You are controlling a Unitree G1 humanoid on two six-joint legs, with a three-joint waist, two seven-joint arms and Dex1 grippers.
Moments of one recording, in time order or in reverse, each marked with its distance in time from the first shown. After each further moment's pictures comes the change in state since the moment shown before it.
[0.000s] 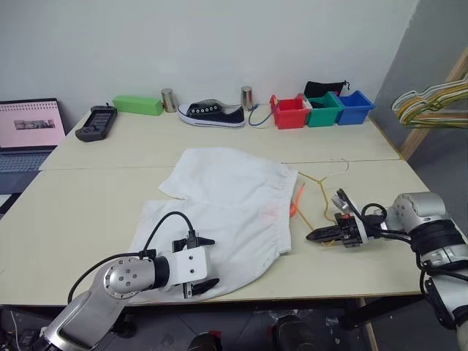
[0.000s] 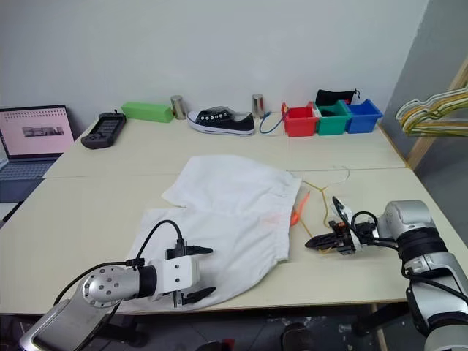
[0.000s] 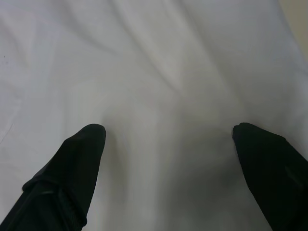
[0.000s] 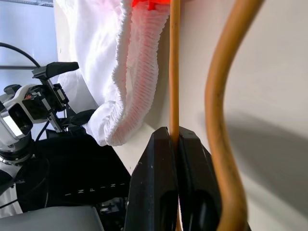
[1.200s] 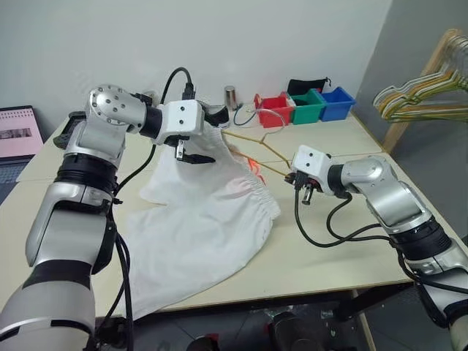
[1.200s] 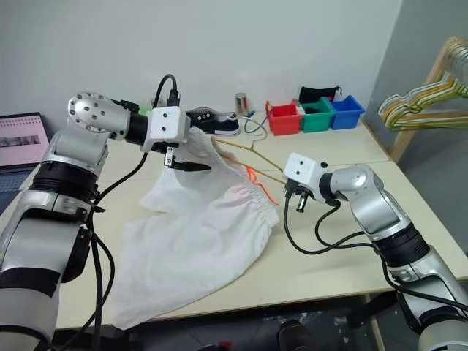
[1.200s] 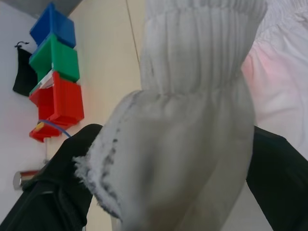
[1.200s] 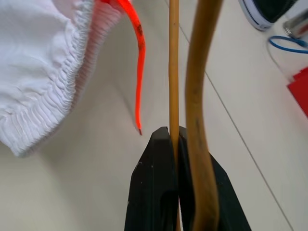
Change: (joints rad) left arm -1.298 -0.172 -0.063 1.263 0.022 -0.546 -0.565; right arm -0.034 0.069 0.087 -0.579 -0.680 -0.761 -0.257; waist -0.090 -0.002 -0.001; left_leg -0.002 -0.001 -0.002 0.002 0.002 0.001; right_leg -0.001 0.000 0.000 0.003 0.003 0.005
